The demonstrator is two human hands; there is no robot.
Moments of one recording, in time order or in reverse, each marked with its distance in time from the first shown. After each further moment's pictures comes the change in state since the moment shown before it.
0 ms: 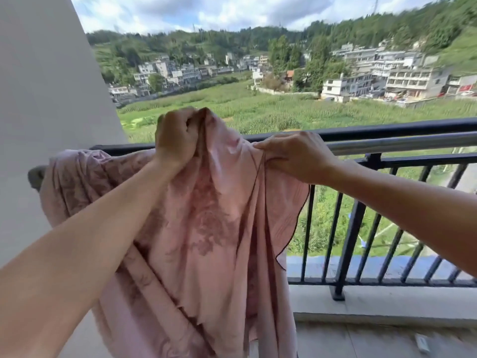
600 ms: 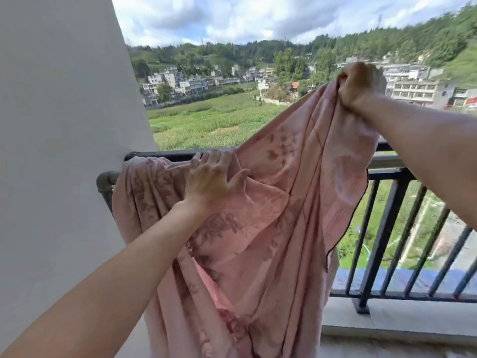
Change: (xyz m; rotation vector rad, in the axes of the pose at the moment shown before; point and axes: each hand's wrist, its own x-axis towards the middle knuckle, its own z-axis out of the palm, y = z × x) left_hand -0.059 -0.062 -0.061 0.421 -0.286 0.057; right_hand 0.148 0.037 -0.028 -0.373 0.359 0.685
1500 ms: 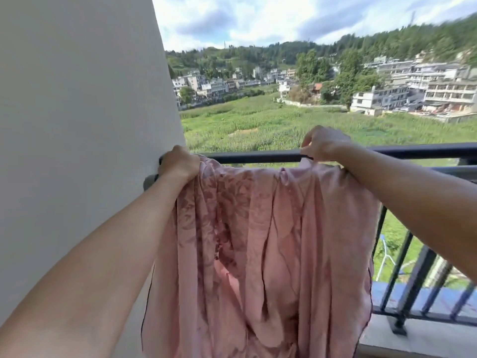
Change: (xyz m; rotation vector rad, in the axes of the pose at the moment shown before) left_hand 0.045 -0.162 -0.027 -0.119 -0.106 -0.743; right_hand -0.083 -0.120 0.077 0.061 -0.657 -0.157
